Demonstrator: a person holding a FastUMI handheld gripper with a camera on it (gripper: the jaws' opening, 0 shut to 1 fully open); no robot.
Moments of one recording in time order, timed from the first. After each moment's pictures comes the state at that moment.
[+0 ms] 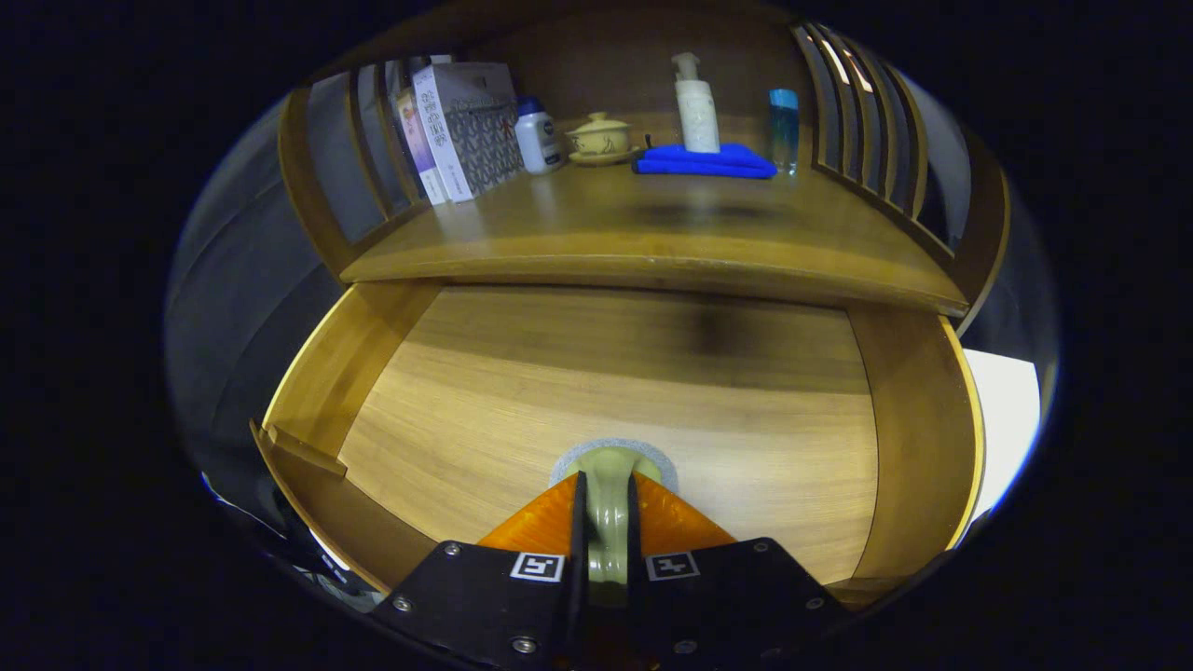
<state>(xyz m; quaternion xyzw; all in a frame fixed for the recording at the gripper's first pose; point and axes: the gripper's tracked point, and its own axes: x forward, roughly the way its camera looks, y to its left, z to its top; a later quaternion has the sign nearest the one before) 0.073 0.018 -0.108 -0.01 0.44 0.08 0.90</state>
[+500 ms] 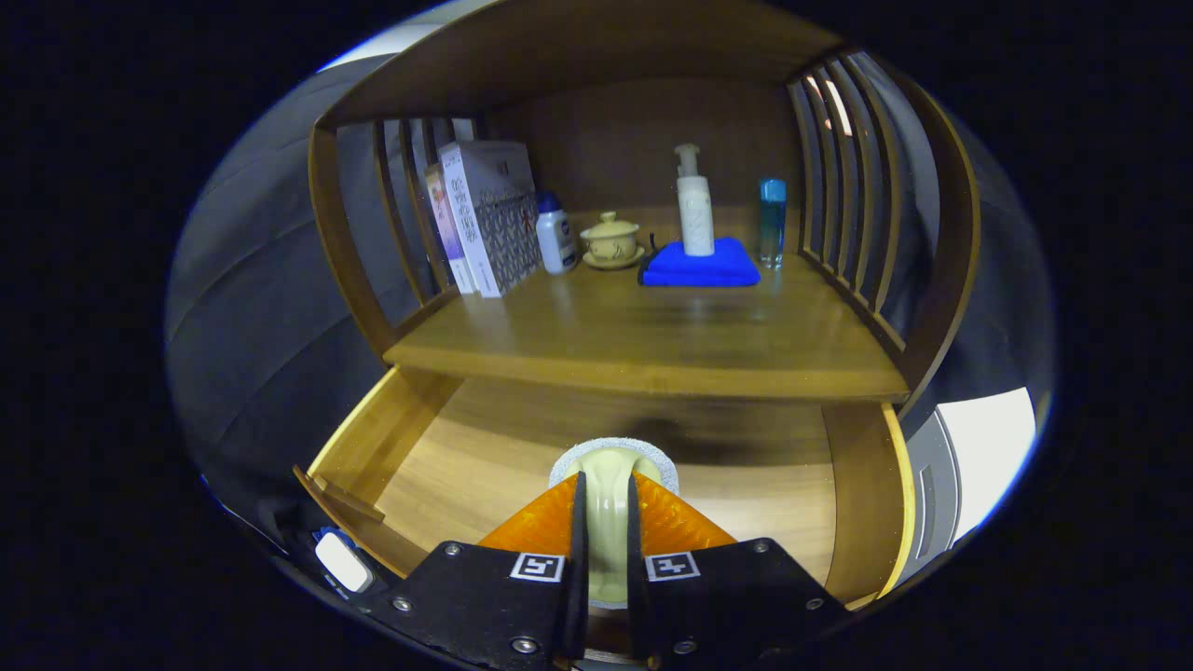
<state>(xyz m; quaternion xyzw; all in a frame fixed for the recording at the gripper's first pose) 0.095 0.025 -0.023 0.00 0.33 0.09 0.94</state>
